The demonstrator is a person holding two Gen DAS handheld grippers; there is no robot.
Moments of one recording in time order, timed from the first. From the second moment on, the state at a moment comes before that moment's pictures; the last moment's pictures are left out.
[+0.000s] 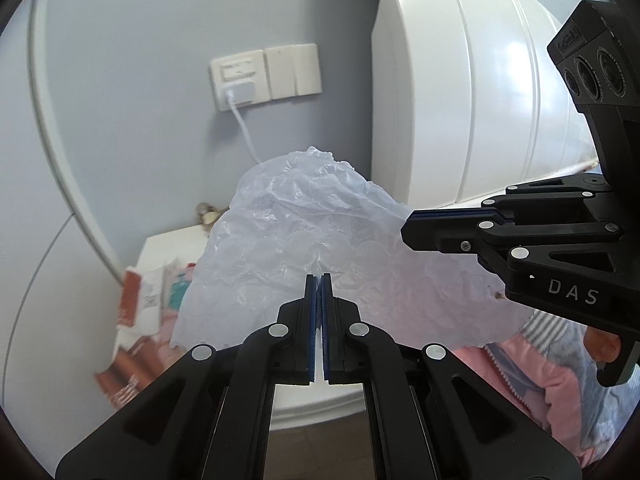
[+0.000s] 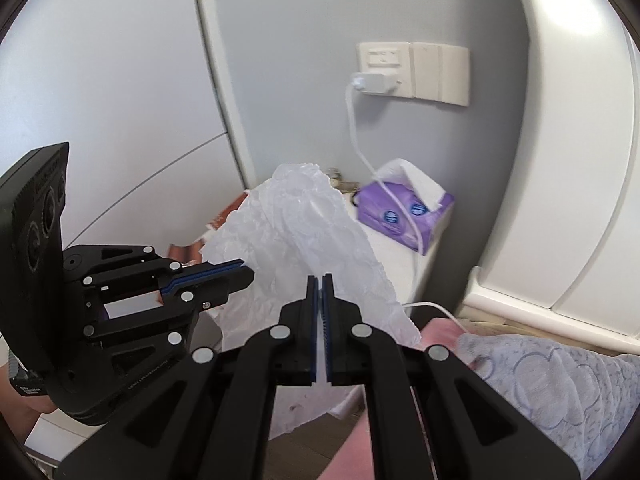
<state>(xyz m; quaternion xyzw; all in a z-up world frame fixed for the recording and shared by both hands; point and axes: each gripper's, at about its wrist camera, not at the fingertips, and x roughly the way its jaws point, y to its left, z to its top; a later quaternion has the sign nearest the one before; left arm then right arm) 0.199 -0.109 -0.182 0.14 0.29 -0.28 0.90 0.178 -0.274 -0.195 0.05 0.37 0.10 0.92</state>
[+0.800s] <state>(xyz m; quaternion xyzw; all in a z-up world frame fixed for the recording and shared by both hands) 0.082 0.037 -0.193 0.10 0.33 -0.14 0.93 0.115 -0.112 -0.197 -0.01 0.38 0.24 0.90</state>
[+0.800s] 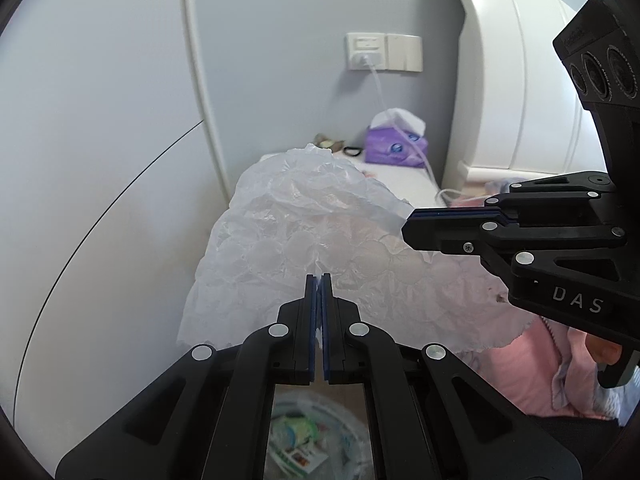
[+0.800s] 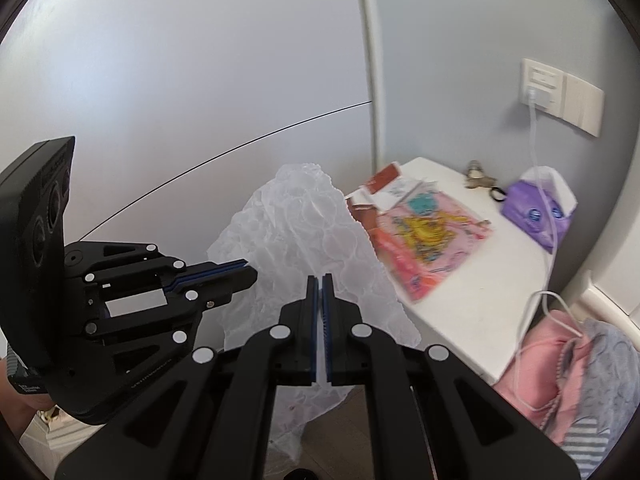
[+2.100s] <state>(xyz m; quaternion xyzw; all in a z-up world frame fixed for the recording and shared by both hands) 0.013 0.119 -0.390 -0.03 0.48 -0.04 0.88 0.081 0.016 -0.377 -0.14 0.52 0.34 0.77</state>
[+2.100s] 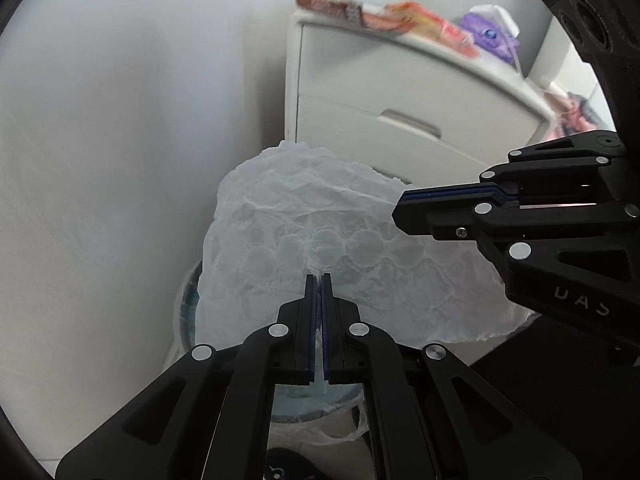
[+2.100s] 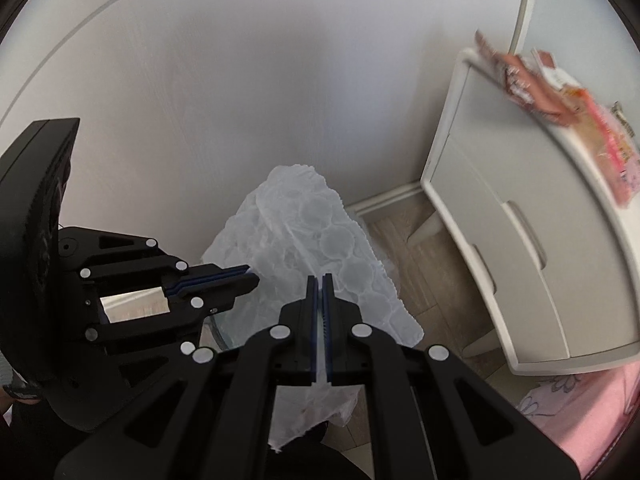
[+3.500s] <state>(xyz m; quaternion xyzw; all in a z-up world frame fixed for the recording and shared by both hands) 0.058 0.169 -0.587 -0.12 0.61 0.00 0.78 0.124 0.075 -0.580 -0.21 0.62 0.43 0.62</state>
